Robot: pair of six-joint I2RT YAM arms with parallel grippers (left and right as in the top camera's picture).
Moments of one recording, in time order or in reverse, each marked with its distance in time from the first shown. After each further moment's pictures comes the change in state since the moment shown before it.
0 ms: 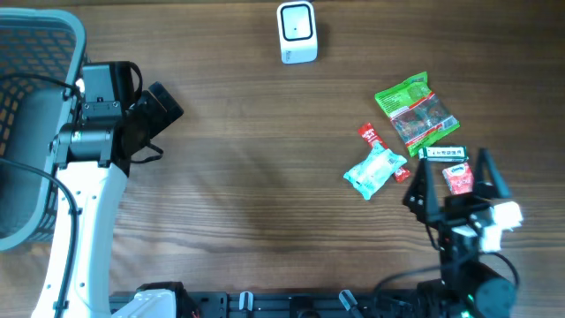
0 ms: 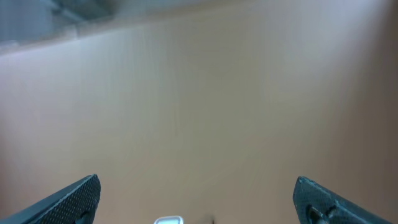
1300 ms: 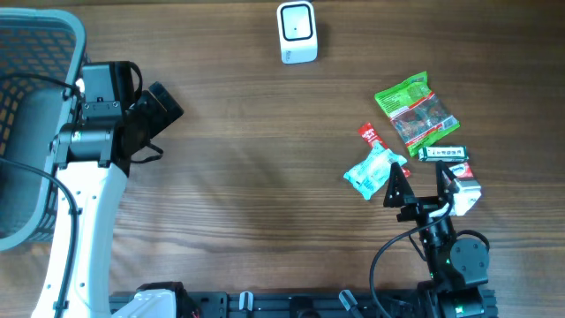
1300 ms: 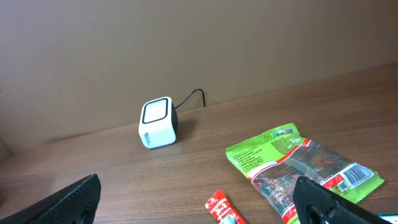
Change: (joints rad) left arm 0.000 0.000 0.000 0.000 0.000 0.000; right arm -0.015 -0.006 -0.069 -0.410 -0.023 0.155
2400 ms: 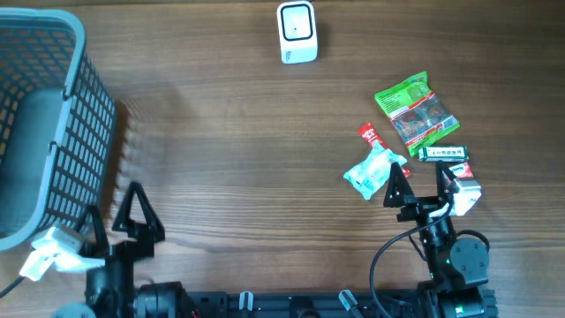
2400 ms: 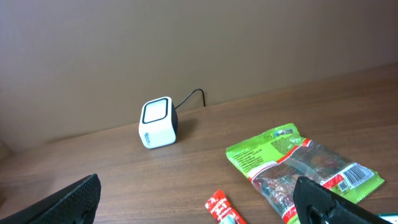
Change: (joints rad) left arm 0.042 -1.202 -0.468 0.187 0.029 -0.001; right arm 0.000 0.000 0.000 0.000 0.000 0.000
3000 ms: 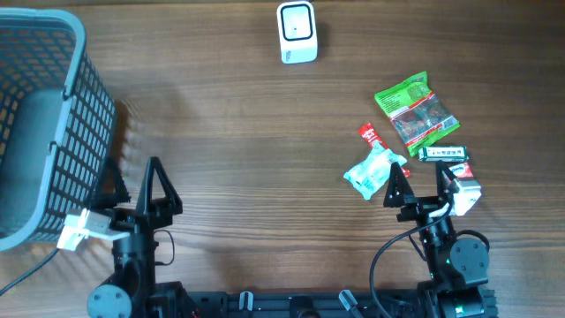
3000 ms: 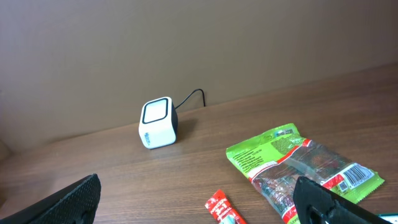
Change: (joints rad) left arm 0.000 -0.109 -0.577 0.916 0.119 0.000; right arm 0.000 0.000 0.000 0.000 0.000 0.000
